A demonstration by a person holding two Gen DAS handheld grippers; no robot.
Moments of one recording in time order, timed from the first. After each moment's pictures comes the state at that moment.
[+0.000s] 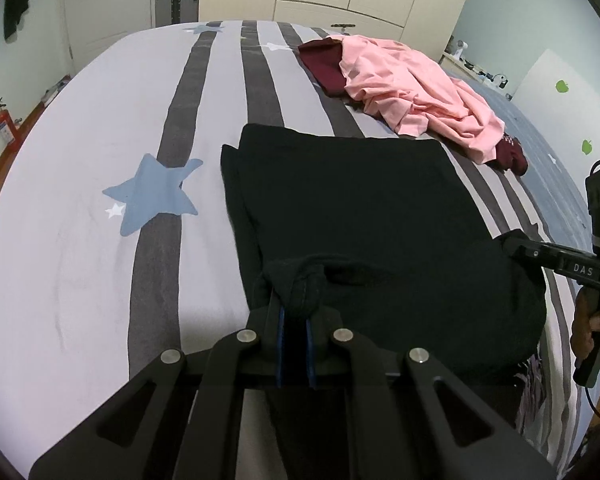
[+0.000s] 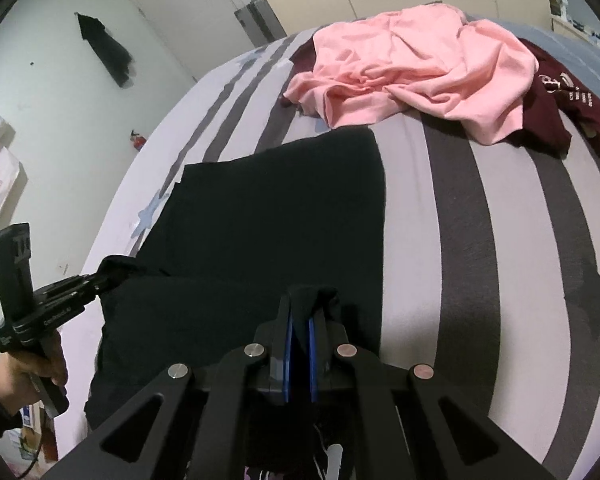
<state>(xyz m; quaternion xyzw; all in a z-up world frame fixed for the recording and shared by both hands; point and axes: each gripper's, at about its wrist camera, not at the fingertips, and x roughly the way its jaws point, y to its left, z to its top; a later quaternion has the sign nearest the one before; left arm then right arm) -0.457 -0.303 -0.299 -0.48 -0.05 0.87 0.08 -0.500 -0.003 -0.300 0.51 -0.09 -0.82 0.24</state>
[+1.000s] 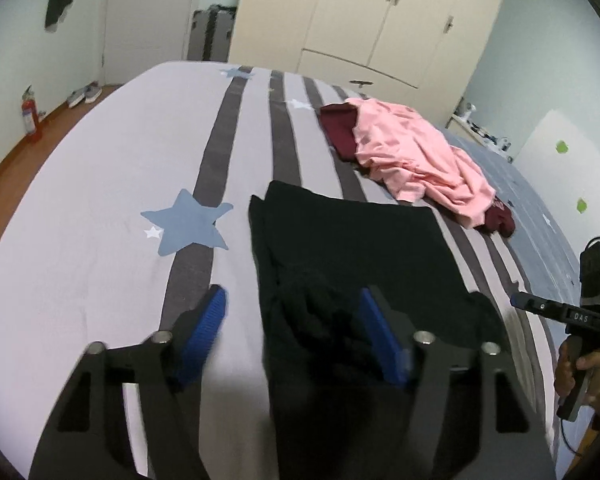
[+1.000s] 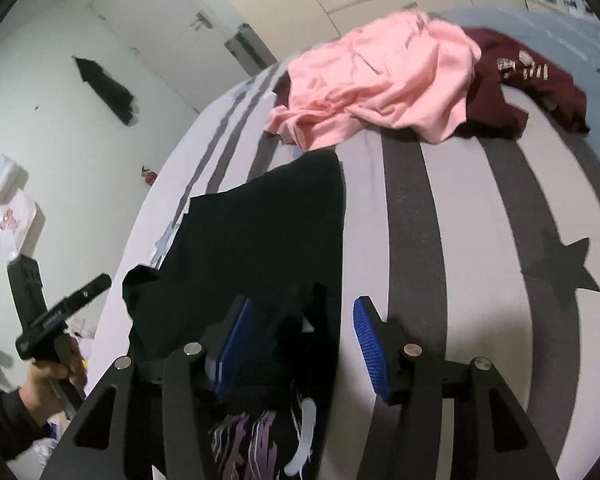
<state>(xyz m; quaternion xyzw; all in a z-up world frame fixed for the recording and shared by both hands) -0.414 -0.319 -0.256 -0.40 -0.10 0.91 0.07 -0.466 0.050 -0.276 0.48 -0.14 -0.83 0.24</state>
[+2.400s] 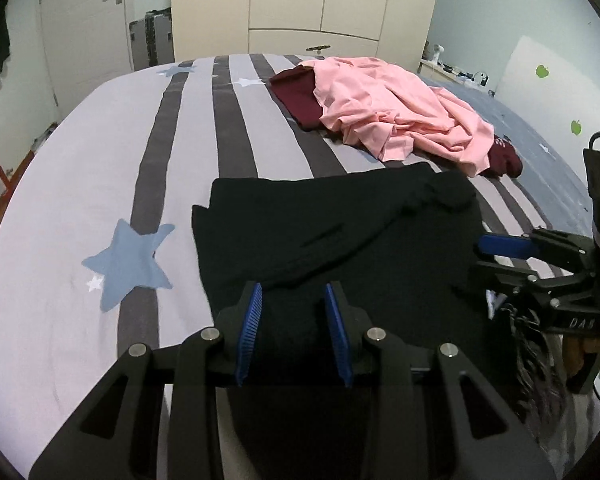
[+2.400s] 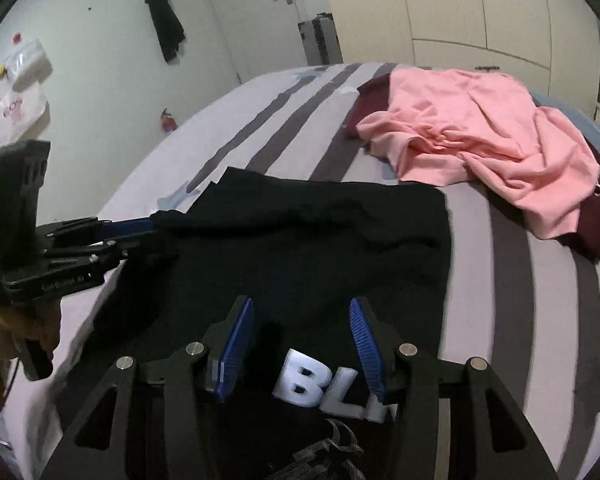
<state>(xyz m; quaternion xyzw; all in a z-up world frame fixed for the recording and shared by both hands) -0.496 -0.276 -0.305 -0.43 0.00 0.90 0.10 -0.497 -0.068 -0.298 0.43 0.01 -0.86 0.28</state>
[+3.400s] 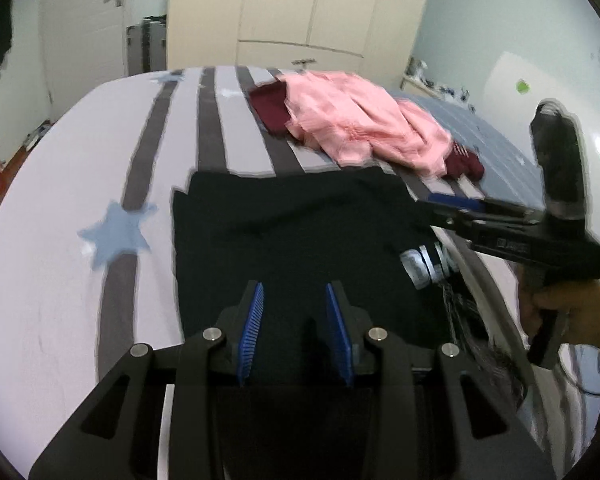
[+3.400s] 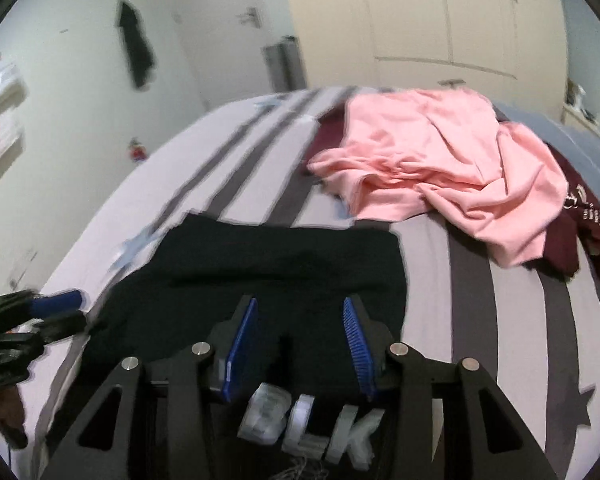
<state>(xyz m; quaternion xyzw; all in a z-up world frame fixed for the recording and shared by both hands) -0.409 -0.253 -0.288 -0.41 -0.02 0.90 0.13 -0.484 -0.047 -0.275 0.40 0.00 -0.88 0.25</state>
